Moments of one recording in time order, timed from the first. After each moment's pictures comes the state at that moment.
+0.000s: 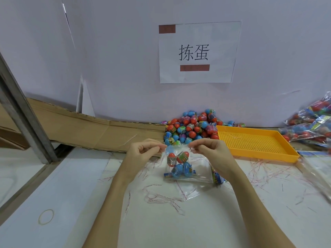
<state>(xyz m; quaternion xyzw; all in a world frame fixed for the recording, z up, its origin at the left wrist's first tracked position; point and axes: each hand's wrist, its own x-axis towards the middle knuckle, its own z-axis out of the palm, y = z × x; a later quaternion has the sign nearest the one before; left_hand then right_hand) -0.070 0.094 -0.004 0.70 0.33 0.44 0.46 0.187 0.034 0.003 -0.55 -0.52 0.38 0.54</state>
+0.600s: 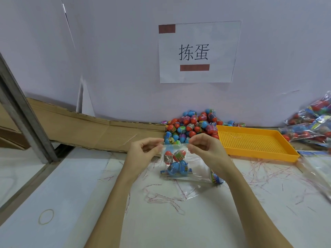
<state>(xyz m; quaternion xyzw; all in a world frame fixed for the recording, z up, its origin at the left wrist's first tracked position) -0.058 0.098 -0.010 0.66 0.38 0.47 0.45 0.173 0.034 0.007 -0.56 -0.55 0.33 0.53</state>
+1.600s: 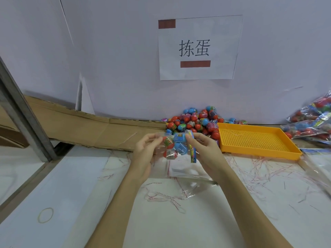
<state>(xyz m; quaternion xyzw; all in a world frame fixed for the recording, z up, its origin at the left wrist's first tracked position) -0.033 0.094 -0.011 0.46 0.38 0.51 0.62 0.153 0.041 0.000 -0.50 -0.43 0.46 0.59</state>
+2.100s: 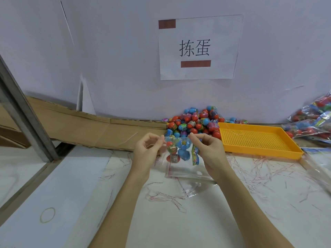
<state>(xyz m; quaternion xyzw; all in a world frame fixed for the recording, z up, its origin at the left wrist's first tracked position) -0.034 0.092 -0.013 0.53 0.42 0.53 0.52 0.150 0.044 0.000 -0.54 -0.38 0.39 0.64</state>
